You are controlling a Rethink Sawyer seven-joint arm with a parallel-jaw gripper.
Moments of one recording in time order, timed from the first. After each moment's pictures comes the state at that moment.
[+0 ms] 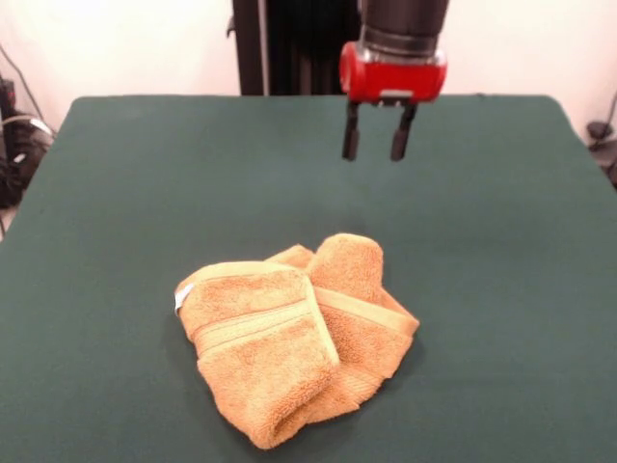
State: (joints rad) arm -0.06 -0.64 -0.07 1.82 -0.17 0.21 1.57
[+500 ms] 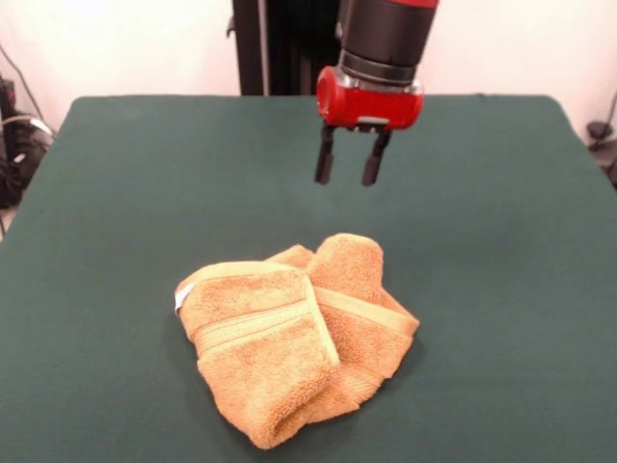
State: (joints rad) arm -0.01 -0.57 -0.15 1.70 -0.24 0.20 1.57
